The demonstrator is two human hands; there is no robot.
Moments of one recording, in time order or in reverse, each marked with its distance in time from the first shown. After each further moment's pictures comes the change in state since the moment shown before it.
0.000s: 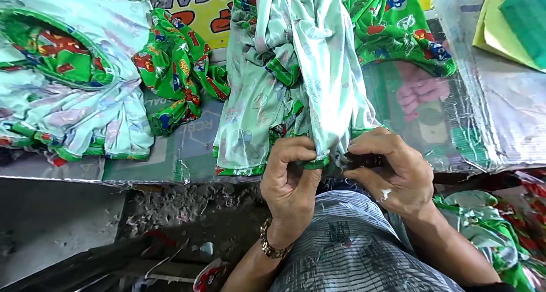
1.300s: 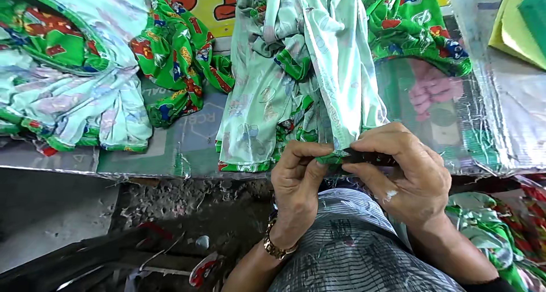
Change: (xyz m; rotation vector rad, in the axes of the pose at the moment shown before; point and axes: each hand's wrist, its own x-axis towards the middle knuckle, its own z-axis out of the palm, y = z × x) left_hand -0.008 -0.003 -0.005 -0.374 -0.018 -0.260; right_hand 0.015 -0.018 0.011 -0.214 0.029 -0.005
